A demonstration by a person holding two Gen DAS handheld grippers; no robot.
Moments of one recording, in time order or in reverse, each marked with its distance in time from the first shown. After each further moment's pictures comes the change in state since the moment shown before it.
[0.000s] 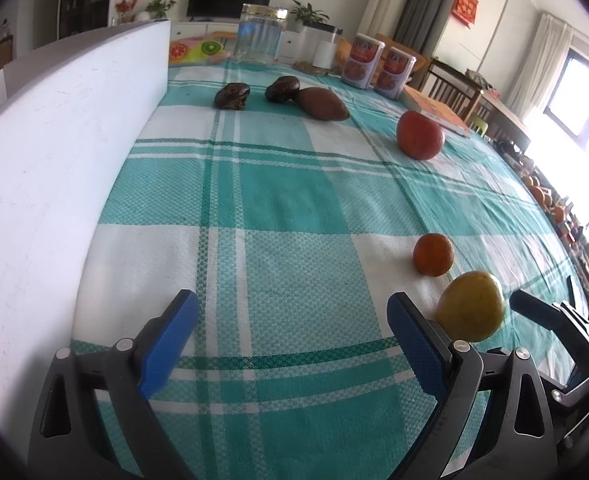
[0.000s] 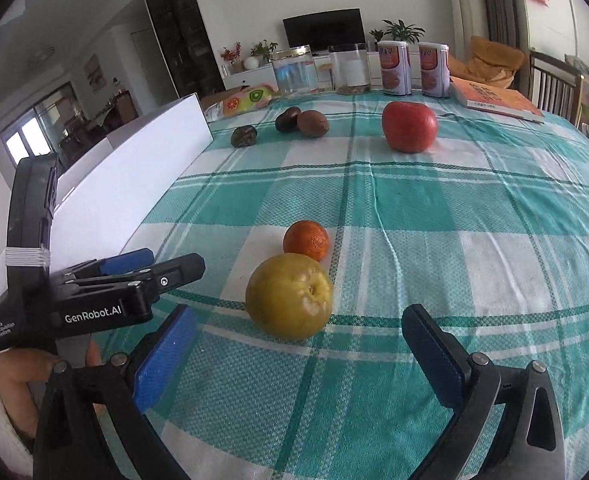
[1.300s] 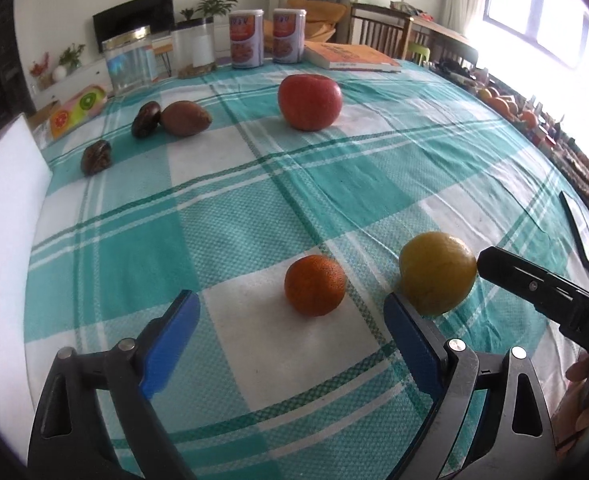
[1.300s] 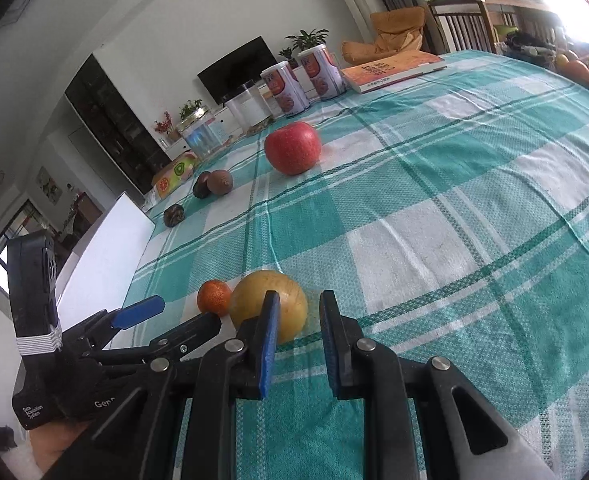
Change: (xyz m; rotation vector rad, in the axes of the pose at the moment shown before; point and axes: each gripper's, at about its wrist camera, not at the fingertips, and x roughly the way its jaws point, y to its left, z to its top) left arm 0.036 -0.103 0.024 0.369 0.089 -0.050; right arm -0.029 -0.109 -0.013 0.512 -0.129 0.010
